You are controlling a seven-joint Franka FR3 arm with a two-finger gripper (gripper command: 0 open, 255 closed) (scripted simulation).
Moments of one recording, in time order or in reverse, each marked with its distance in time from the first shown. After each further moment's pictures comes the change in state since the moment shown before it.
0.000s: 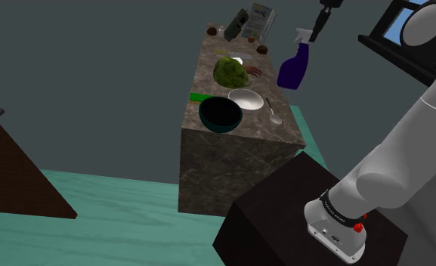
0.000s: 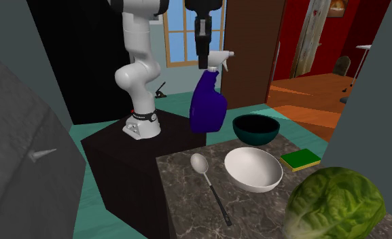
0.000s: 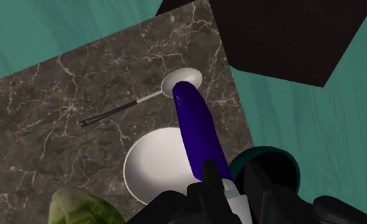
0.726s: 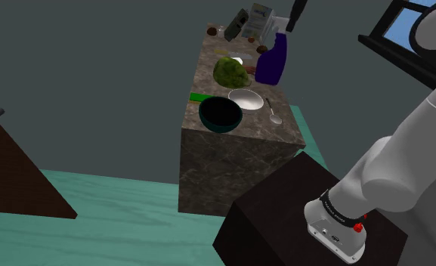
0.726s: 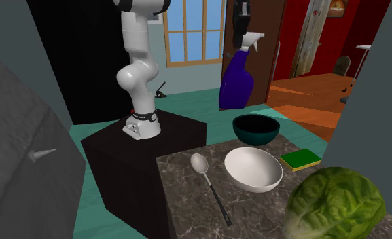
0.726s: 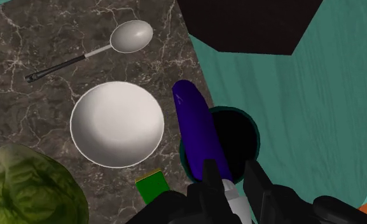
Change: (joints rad) arm 0.149 -0.043 0.117 0.037 0.018 -0.026 0.282
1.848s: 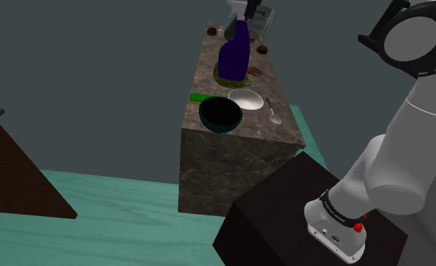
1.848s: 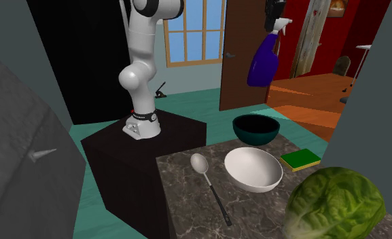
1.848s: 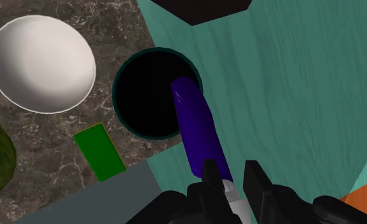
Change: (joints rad) arm 0.146 0.156 0.122 0.279 0.102 -0.066 0.332
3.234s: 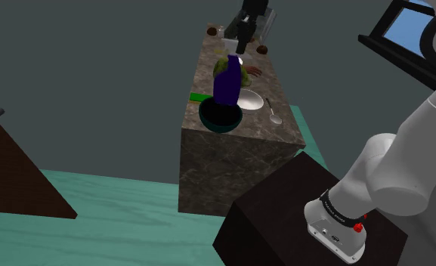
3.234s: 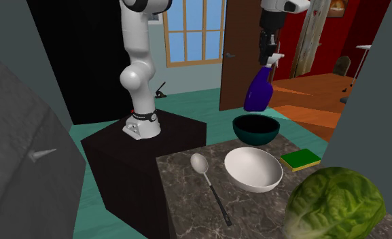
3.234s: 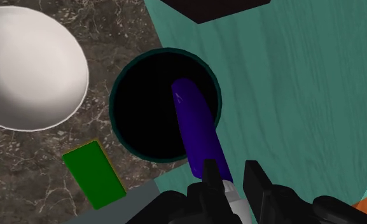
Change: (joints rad) arm 0.063 -0.164 0.019 -0.509 -0.080 0.357 -0.036
